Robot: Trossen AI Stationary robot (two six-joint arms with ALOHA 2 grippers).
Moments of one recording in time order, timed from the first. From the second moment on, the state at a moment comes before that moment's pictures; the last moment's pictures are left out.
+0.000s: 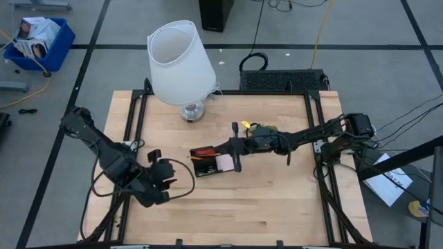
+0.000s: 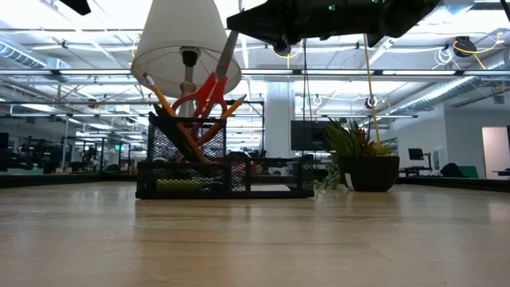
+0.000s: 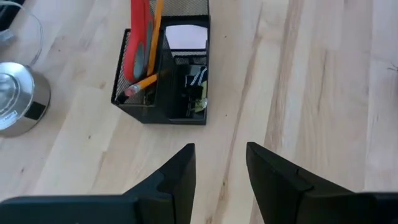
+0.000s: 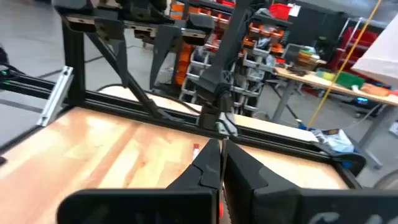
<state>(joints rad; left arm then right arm) -0.71 1.33 1.23 -1.10 -0.51 -0.86 0.05 1.61 0.88 0.66 -0.02 -0.20</state>
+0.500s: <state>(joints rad) -0.73 1.33 1.23 -1.10 -0.52 -0.88 0.03 1.61 0.88 0.63 -0.09 -0.24</state>
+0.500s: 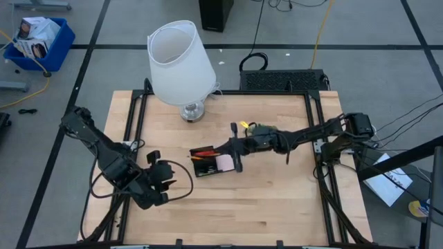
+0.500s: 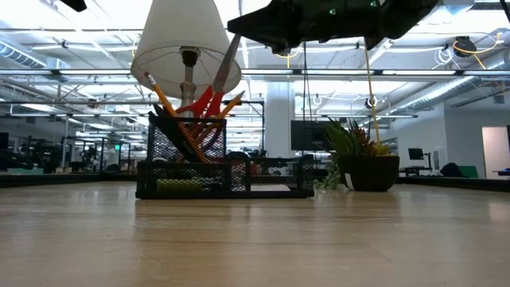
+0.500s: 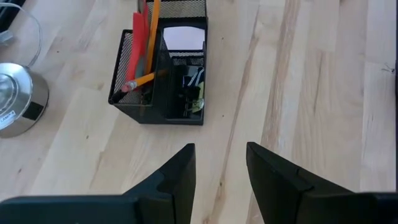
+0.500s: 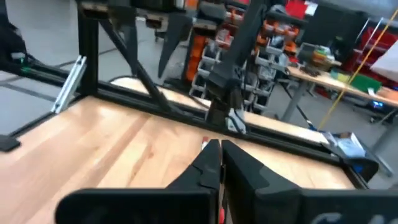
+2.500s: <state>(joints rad) -0.73 1.33 1.23 -1.02 -0.65 -0.79 0.11 1.76 0.88 0.73 0.08 -0.19</state>
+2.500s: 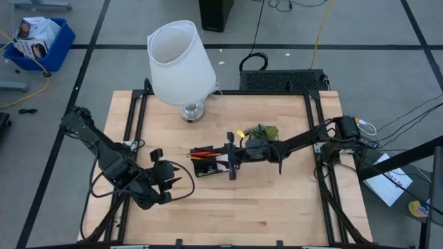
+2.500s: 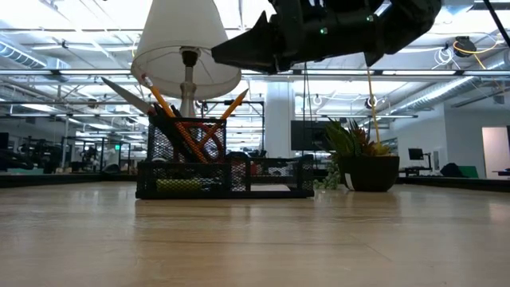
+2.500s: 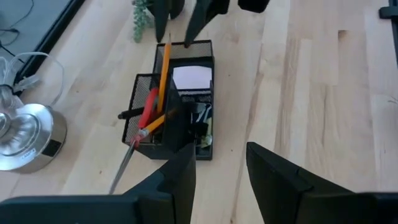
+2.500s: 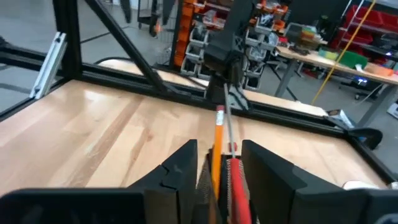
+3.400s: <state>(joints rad) -0.93 1.08 1.19 -0.91 -1.08 -0.68 0.22 1.45 0.88 0.30 0.08 0.10</state>
